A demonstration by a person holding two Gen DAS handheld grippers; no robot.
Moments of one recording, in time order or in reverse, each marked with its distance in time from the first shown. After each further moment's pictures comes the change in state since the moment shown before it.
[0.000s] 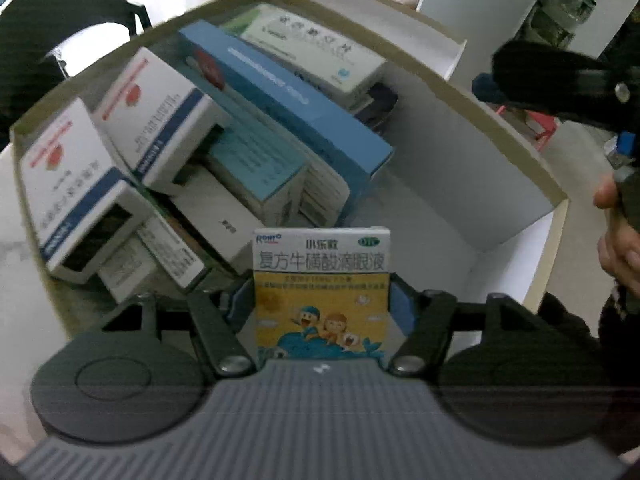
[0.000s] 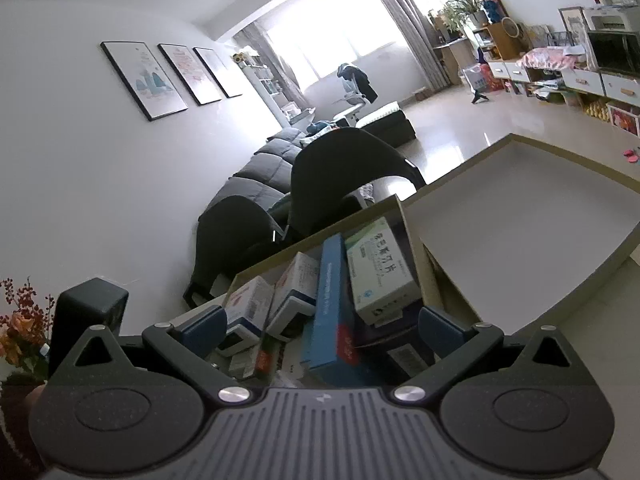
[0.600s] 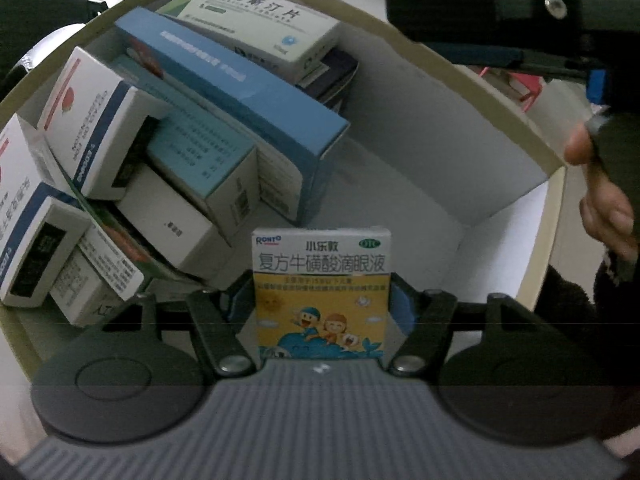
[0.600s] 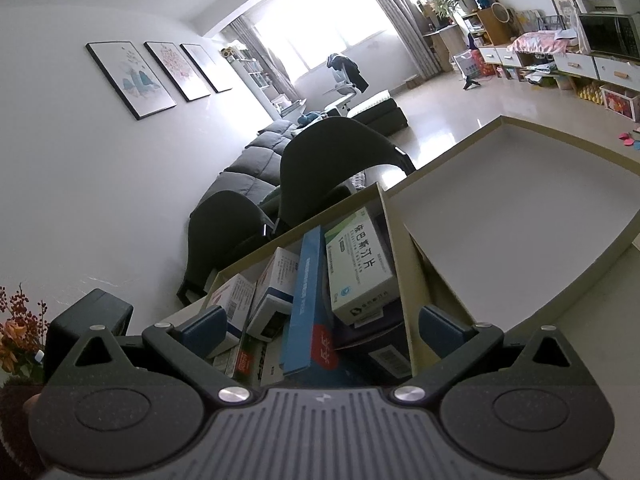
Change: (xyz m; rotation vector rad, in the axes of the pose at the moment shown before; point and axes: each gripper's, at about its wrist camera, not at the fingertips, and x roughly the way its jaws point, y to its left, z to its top) left arm 0.026 -0.023 0.001 0.087 0.078 -0.027; right arm 0.015 -0.016 0.005 0.032 0.027 -0.009
